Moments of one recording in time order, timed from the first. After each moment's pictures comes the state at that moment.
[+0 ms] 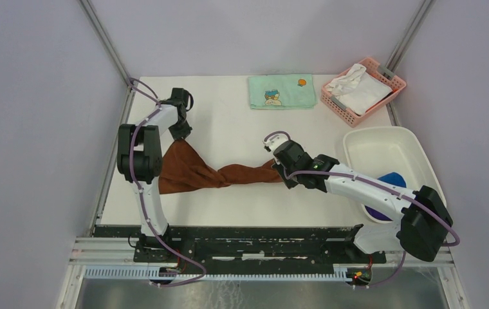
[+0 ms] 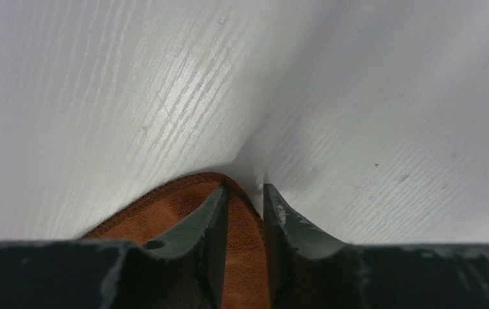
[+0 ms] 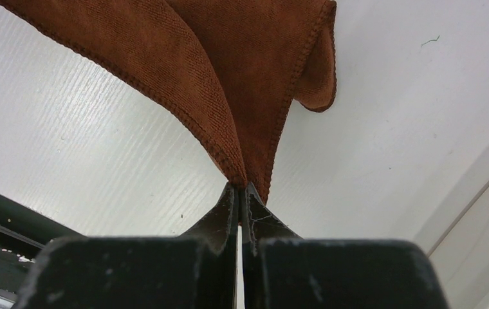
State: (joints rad) left arm -0.09 2.08 1.51 -0.65 -0.34 -0.57; right arm 0.85 1.32 0.92 -0.58 0.24 0.12
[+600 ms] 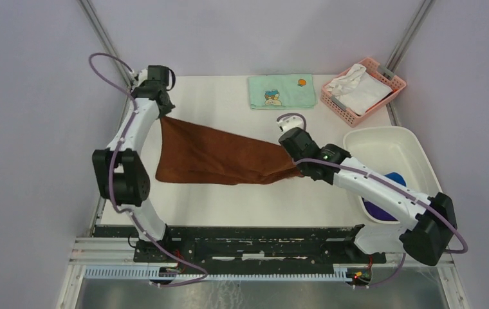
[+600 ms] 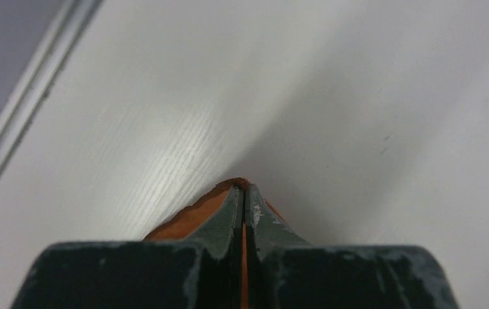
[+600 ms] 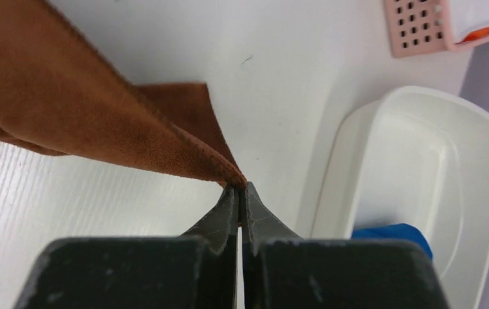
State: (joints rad) left arm -0.06 1.84 1.59 -0.74 -0.42 -0.51; right arm 0.82 1.30 1.05 -0.70 0.59 0.14
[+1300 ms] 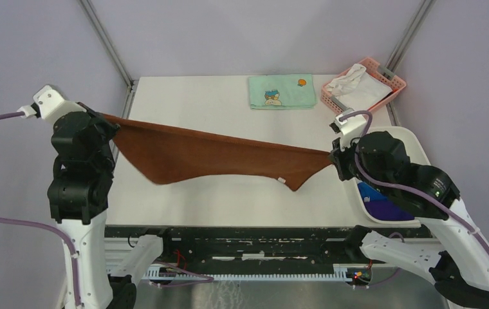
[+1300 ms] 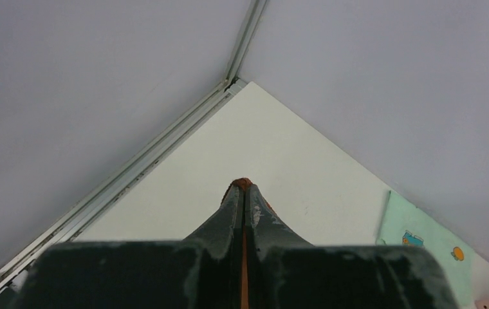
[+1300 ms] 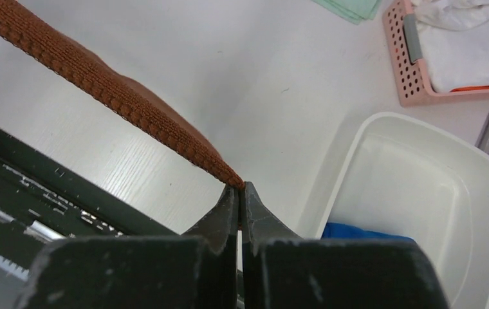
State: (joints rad) left arm -0.04 0.89 1.58 -0.85 -0.57 -0.43; right arm 0.81 0.88 1.41 -1.10 0.34 0.07
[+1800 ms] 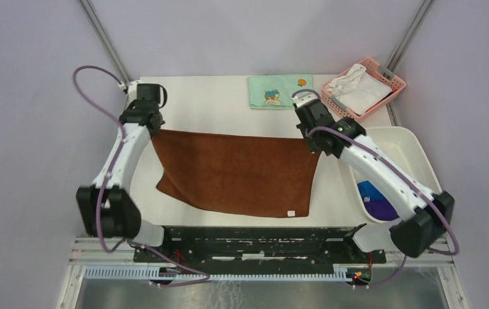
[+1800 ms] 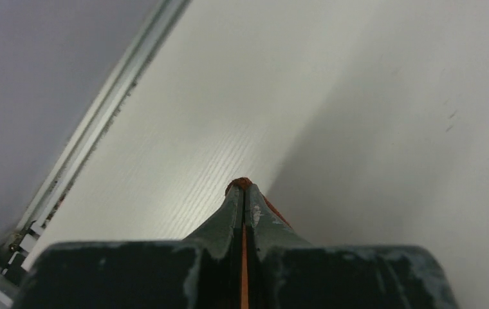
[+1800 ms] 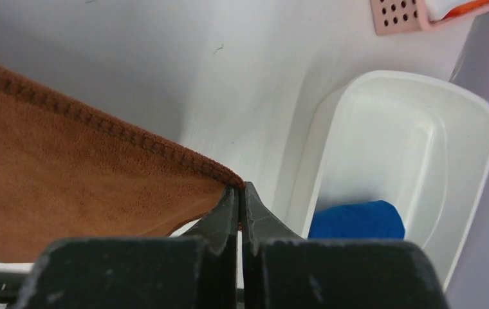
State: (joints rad) left arm -0.04 1.34 1.31 -0.69 -0.56 -0.40; right arm 0.64 1.30 1.37 -1.00 0.44 0.08
